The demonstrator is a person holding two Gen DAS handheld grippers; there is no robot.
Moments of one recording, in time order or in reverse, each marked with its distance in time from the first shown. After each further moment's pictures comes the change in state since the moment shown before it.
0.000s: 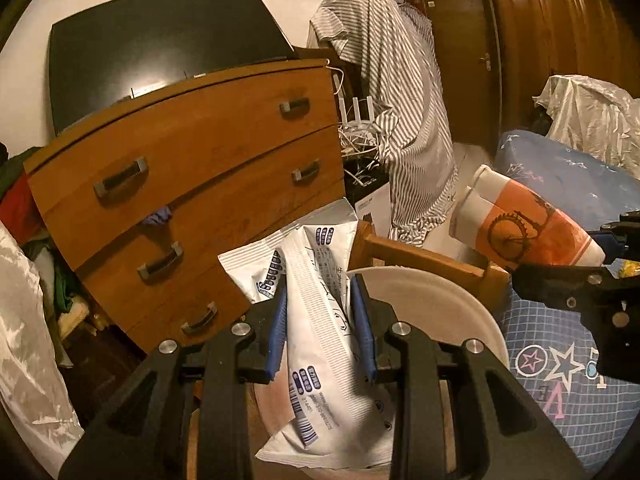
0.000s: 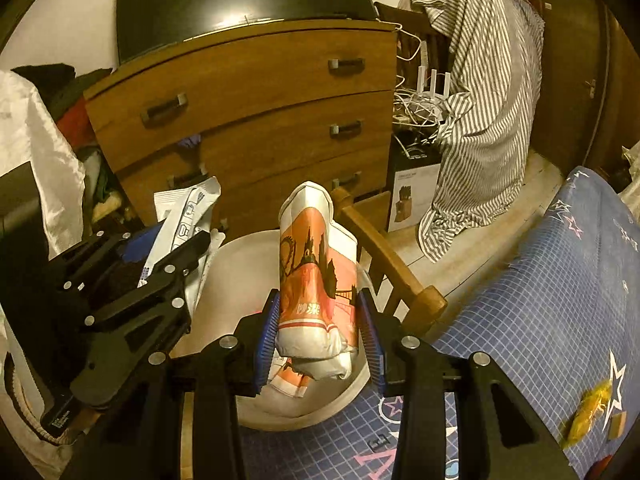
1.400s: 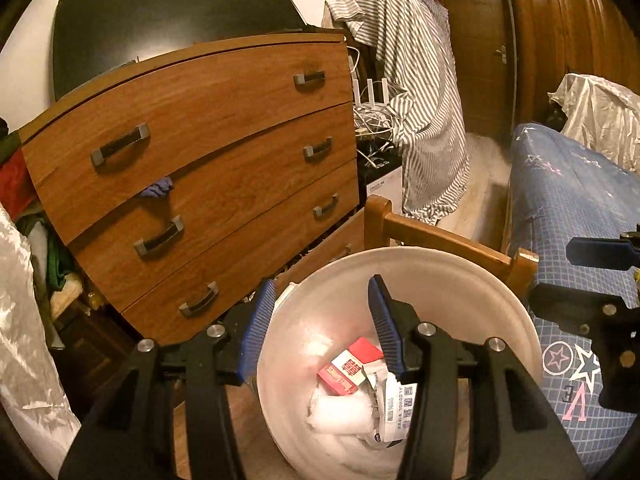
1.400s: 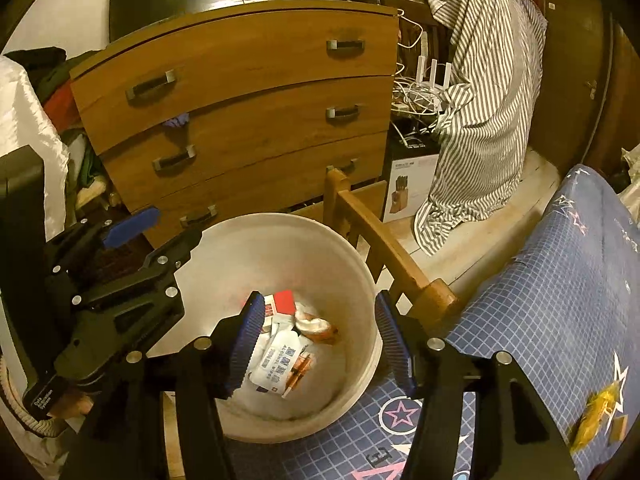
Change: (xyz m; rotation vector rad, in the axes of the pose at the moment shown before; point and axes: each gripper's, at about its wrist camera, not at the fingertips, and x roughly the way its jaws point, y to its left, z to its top) left arm 0.035 0.017 -0.013 -0.045 0.055 0.024; right arm 0.035 -0.002 -0.016 -0.019 0.022 -0.029
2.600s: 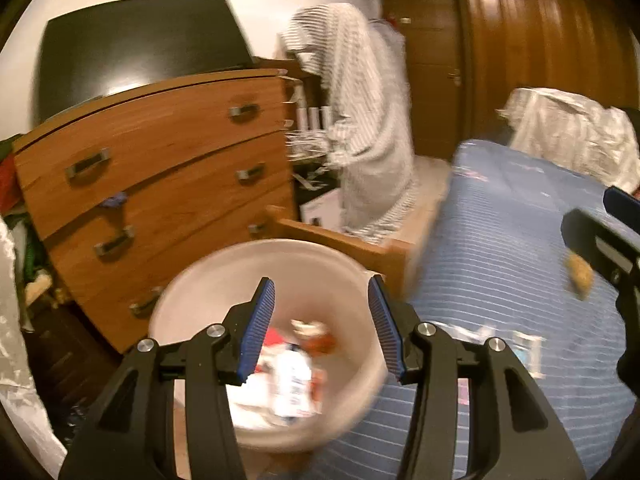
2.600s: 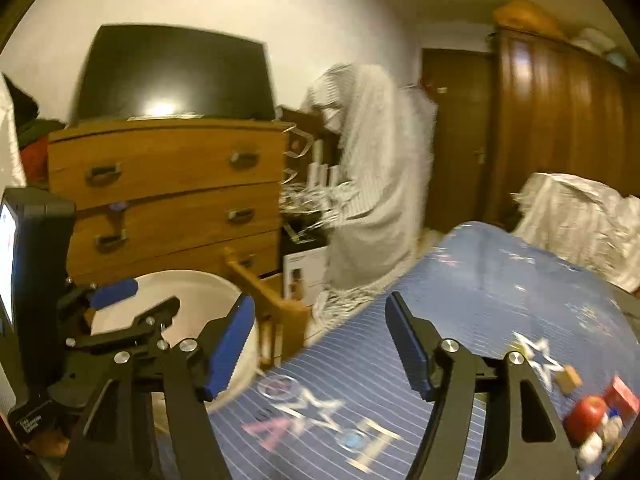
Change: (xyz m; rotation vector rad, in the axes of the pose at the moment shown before) left arm -0.082 -0.106 -0.046 0.033 -0.113 -0.169; right arm -0.150 -0.048 -0.147 0.111 -0.483 -0.381
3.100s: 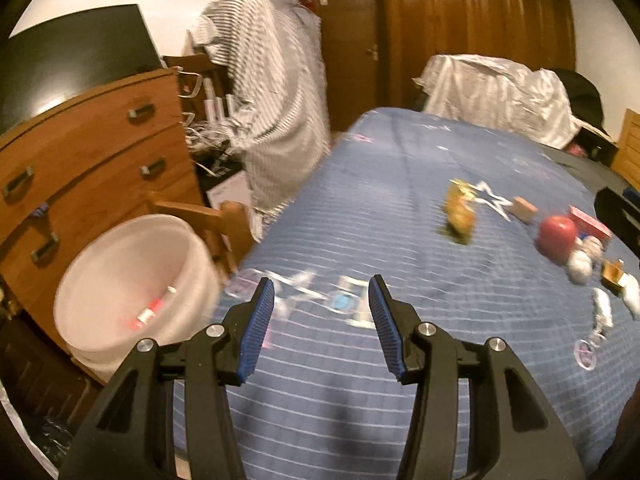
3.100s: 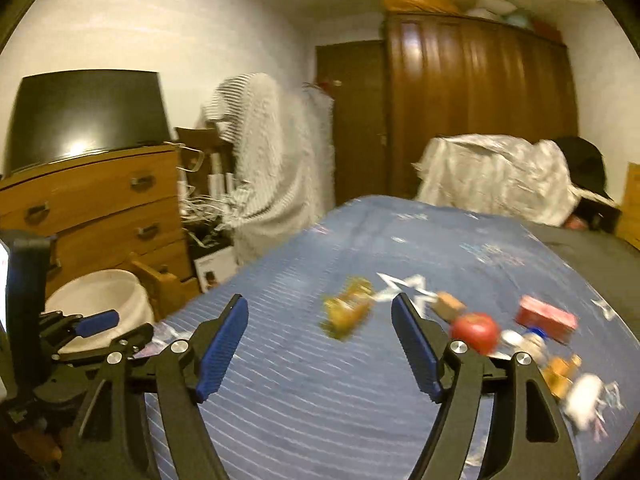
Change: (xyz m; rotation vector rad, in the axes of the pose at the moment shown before) left arm -0.035 -0.127 -0.042 0.120 0.071 -0.227; right arm -0.125 -0.167 -0.099 0.196 0.009 -0.268
